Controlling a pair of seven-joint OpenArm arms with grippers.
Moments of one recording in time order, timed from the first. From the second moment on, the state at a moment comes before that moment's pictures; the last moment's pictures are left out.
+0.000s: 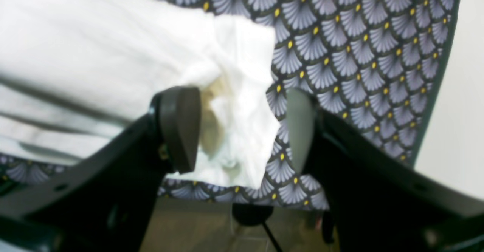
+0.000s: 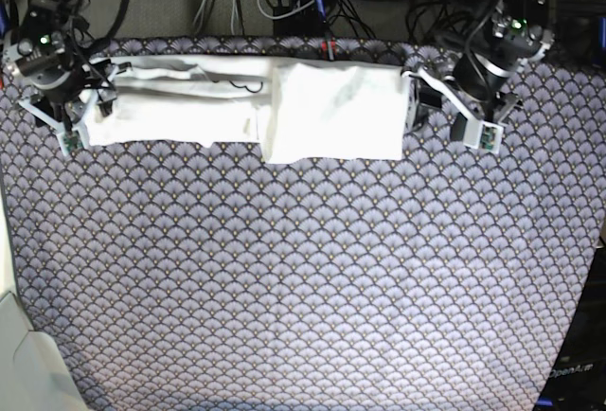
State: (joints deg) left arm 25.8 -15.5 -6.1 112.8 -23.3 -13.5 36.6; right arm -17.6 4.8 31.1 111.0 -0.4 40.1 -55.6
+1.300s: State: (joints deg) left arm 26.1 -15.7 -6.1 112.8 -23.0 -13.5 36.6; right arm -14.0 5.1 31.0 97.4 1.5 40.2 -53.7
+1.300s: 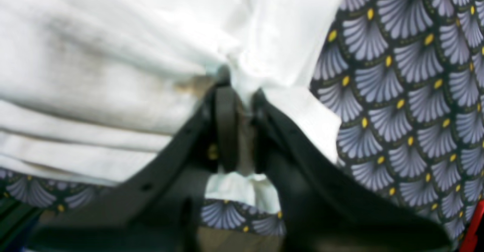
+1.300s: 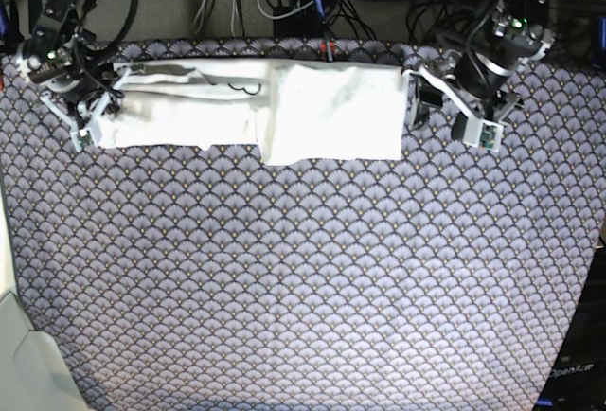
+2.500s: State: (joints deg) left arm 26.1 -15.1 -16.1 99.1 -23.4 -13.6 35.9; right arm -19.0 -8.5 22.8 116.5 -1.6 39.9 -57.0
